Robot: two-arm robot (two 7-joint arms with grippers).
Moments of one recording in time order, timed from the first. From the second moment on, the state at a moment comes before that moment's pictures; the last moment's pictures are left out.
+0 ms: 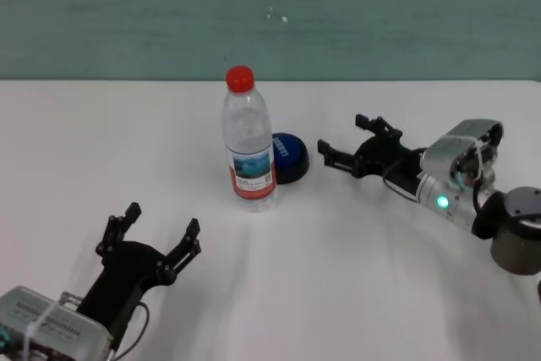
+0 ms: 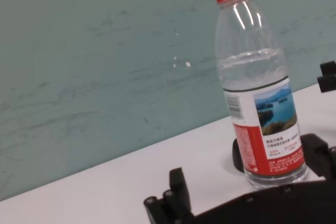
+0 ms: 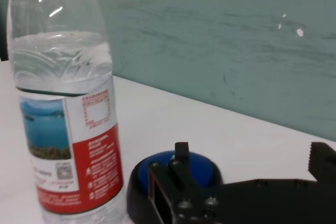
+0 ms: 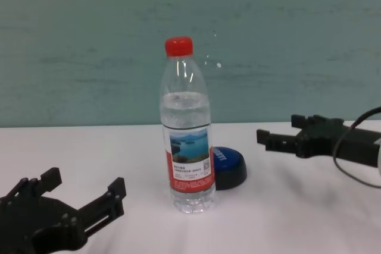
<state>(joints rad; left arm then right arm) 0.30 0.24 0.12 -1.74 0.05 -0.25 -0.16 0.41 0.34 -0.38 -1.20 0.37 -0.04 0.49</state>
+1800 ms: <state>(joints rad) 0.30 0.24 0.12 -1.74 0.05 -0.25 -0.16 0.58 0.25 -0.41 -0.99 0.34 -0.07 0.53</state>
